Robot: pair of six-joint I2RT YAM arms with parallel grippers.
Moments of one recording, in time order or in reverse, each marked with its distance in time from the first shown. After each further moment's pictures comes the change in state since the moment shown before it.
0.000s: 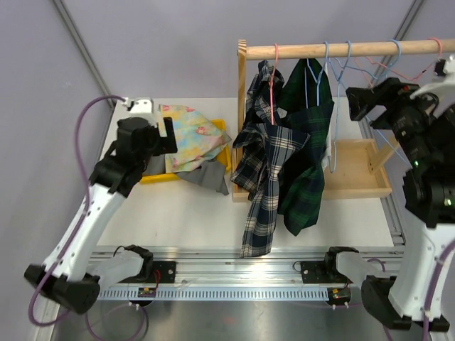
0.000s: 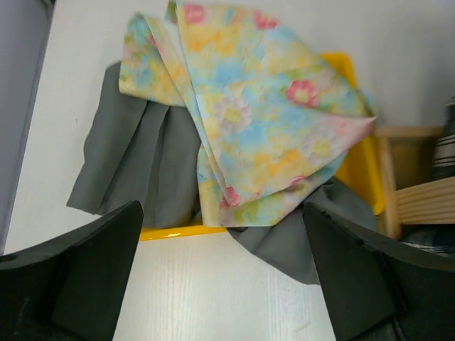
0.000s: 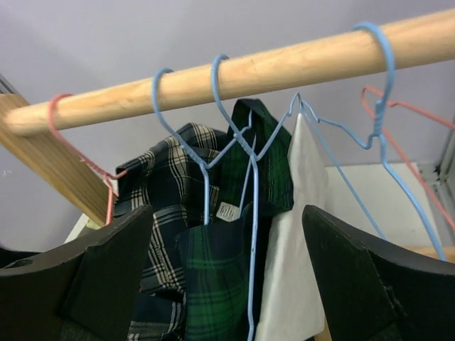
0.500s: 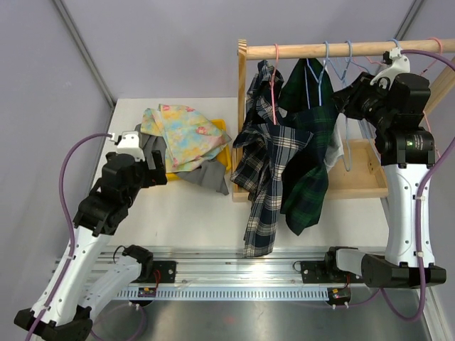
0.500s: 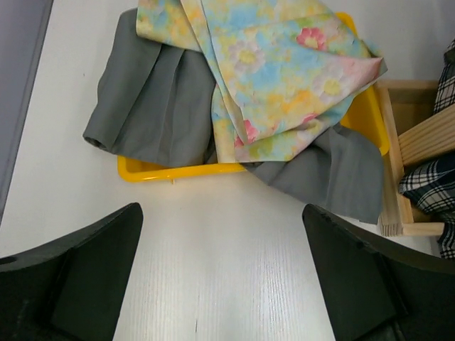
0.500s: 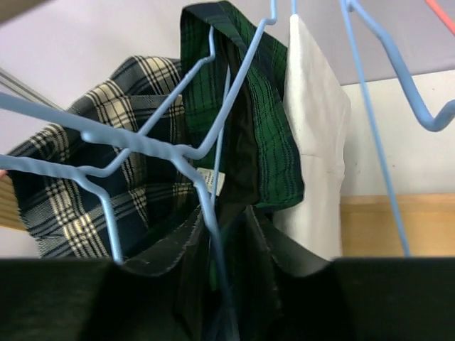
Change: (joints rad) left arm 0.001 -0.415 -0.242 -0.119 0.037 -0.026; right arm 0.001 0.221 -0.195 0.079 -0.086 0.042
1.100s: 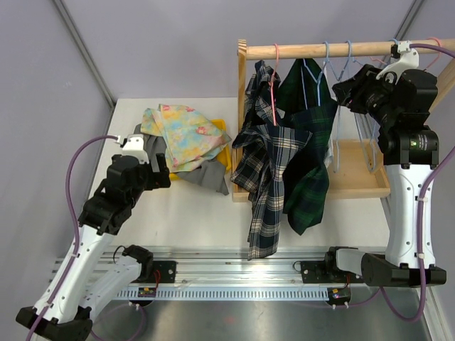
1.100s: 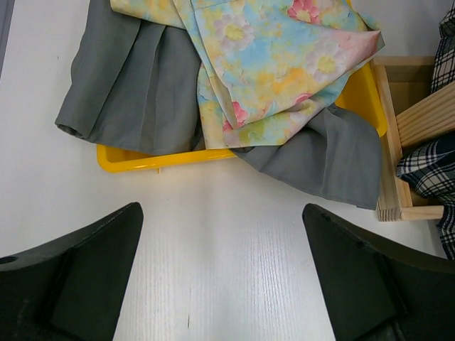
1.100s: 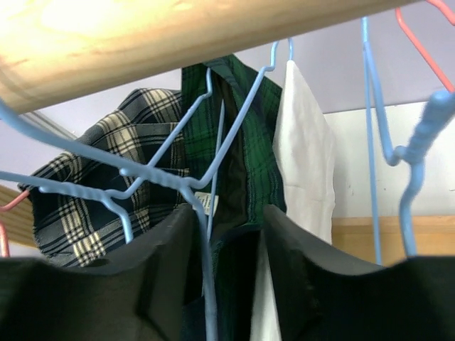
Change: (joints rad) left arm 0.000 -0.005 -0.070 0.025 0.049 -0.013; right arm 0.000 0.002 0.044 0.039 0.020 0.008
